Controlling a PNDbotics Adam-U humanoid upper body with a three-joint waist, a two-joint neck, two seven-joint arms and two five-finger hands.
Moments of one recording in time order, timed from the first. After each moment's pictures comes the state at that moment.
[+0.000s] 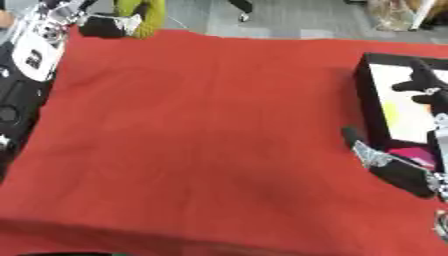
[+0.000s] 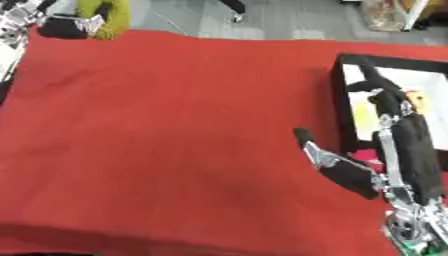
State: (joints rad) left arm -0.84 0.59 -0.12 -1.17 -0.50 -0.60 -0.23; right arm -0.31 -0.52 0.53 -1.98 0.62 0.13 -0.41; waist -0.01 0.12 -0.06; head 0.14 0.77
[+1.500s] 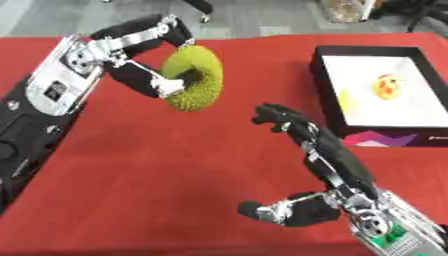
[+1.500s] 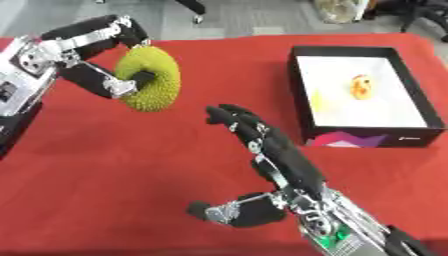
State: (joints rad) left arm -0.88 0.47 -0.39 -1.34 0.01 -0.45 -0.67; right arm -0.32 -0.48 0.68 -1.98 0.51 -0.02 -0.22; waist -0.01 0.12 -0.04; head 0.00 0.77
